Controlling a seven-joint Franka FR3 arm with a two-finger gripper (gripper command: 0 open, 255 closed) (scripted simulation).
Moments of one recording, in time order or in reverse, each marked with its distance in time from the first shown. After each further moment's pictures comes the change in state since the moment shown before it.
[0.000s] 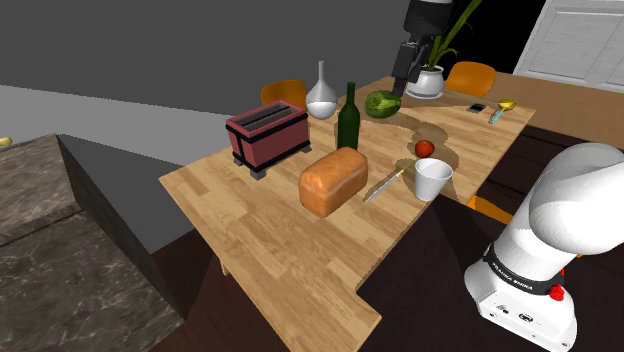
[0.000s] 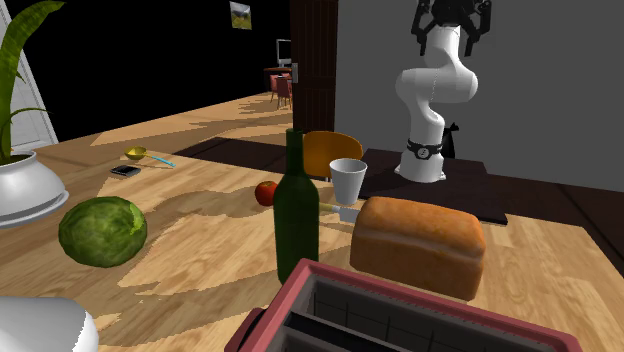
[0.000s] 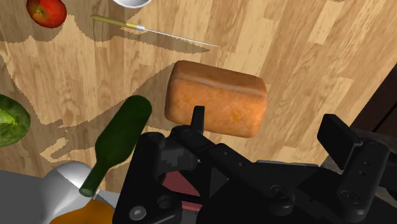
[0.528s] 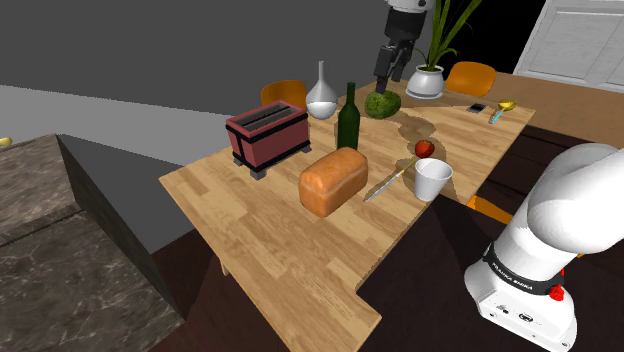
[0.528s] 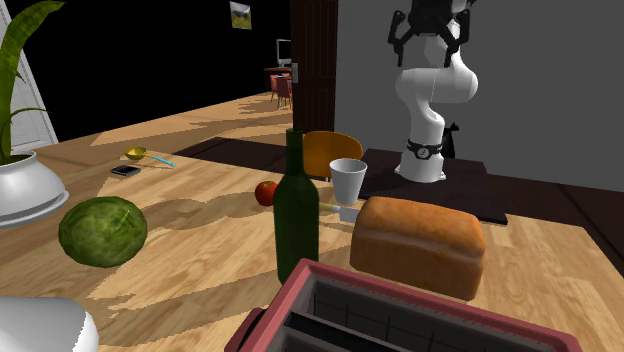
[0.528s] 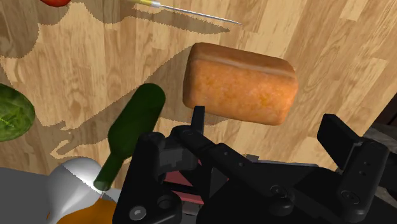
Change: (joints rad) arm -0.026 0.200 -0.061 0.080 -0.025 0.121 -0.059
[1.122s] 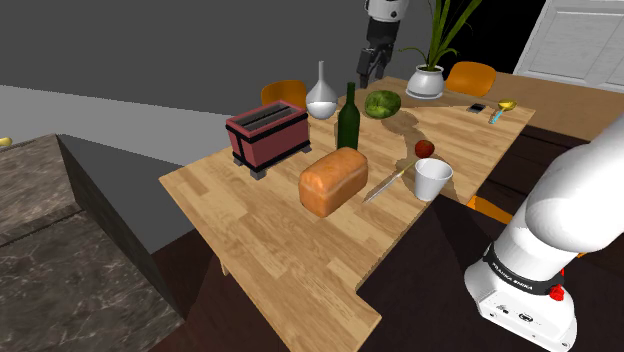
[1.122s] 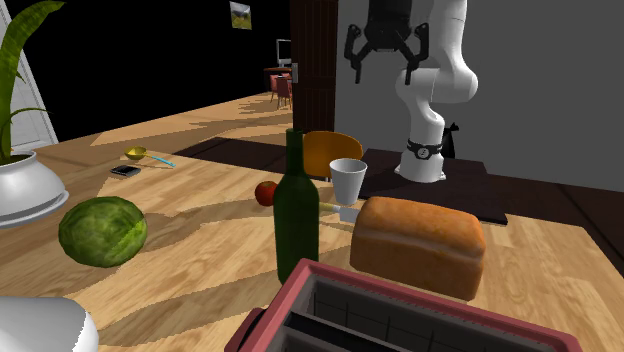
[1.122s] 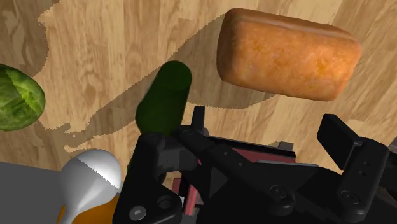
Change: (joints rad) arm -0.029 0.314 -0.089 0.202 0.007 0.114 -0.100
